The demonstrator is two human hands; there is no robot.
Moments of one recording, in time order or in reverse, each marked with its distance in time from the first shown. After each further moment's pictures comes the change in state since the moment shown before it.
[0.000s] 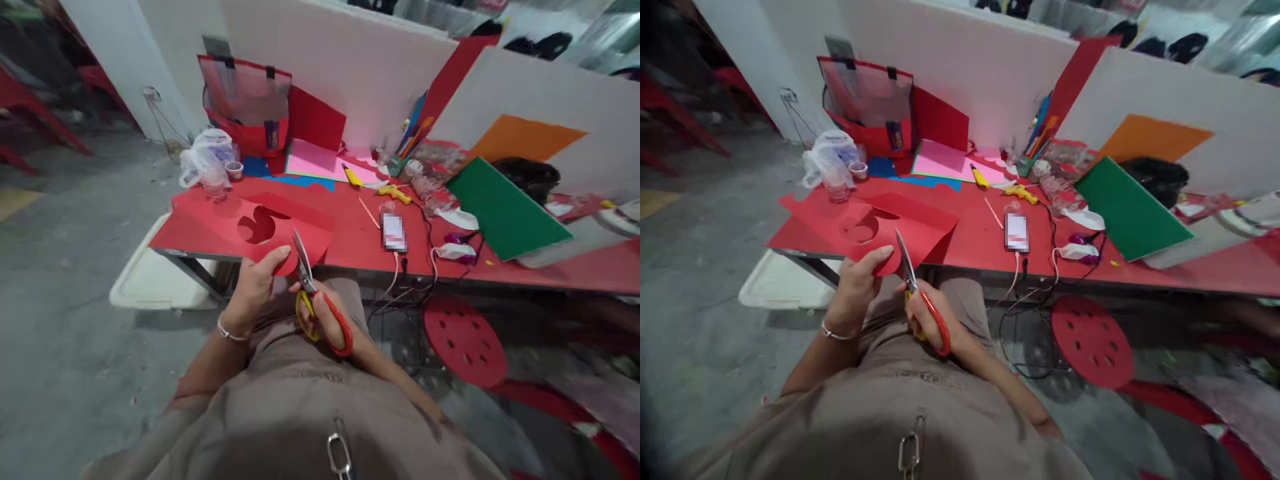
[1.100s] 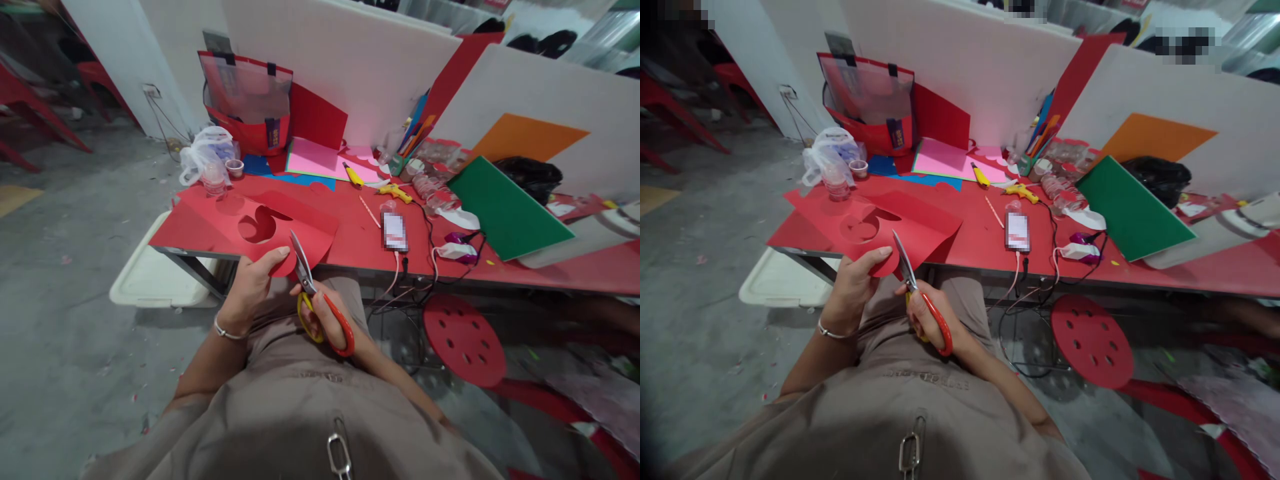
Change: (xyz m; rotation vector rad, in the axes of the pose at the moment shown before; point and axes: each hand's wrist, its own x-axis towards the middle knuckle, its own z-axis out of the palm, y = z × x) left_hand -0.004 0.016 0.002 0.011 -0.030 0.034; right_hand -0.002 -0.009 0.003 -0.043 0.046 0.100
